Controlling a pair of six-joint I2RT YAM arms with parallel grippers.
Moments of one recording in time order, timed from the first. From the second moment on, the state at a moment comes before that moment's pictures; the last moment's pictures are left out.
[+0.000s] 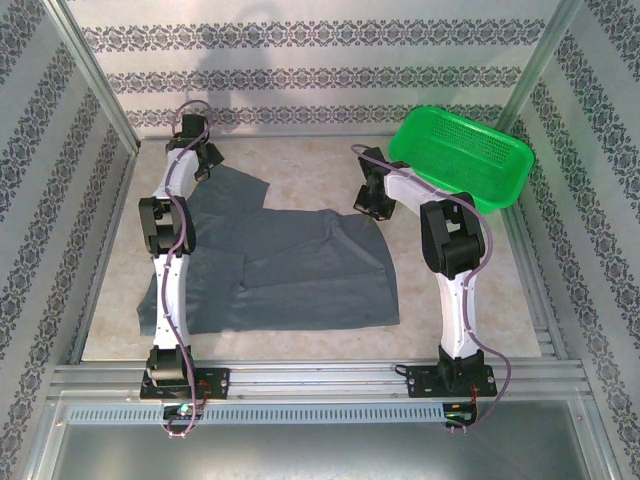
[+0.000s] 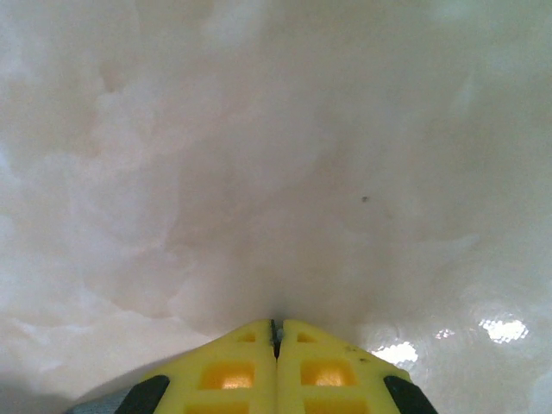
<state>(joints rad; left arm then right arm) 0.10 2.70 2.50 -0.77 -0.02 -0.60 0.30 2.22 1.69 -0.76 0.01 0.73</state>
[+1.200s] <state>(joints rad) 0.08 2.50 2.36 -0.95 -0.03 -0.55 0.24 2.17 1.63 -0.72 -0.05 0.66</state>
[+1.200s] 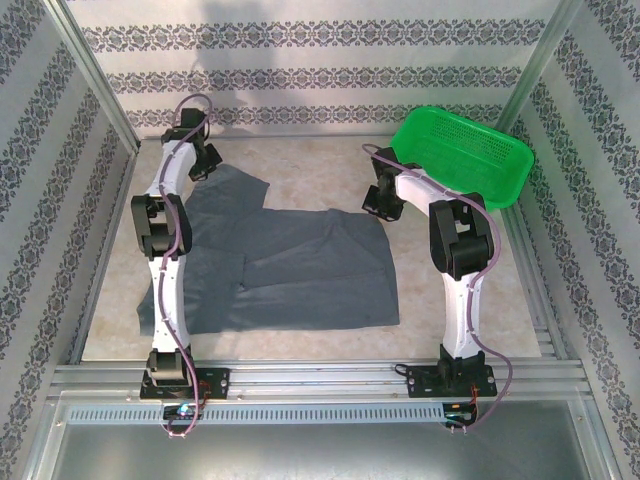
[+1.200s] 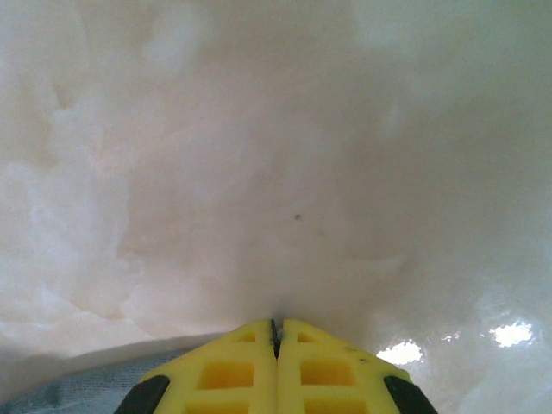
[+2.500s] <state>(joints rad) 0.21 1.18 0.99 -0.75 -0.02 -0.65 0.27 1.77 1.27 -0.66 -0.09 0.49</state>
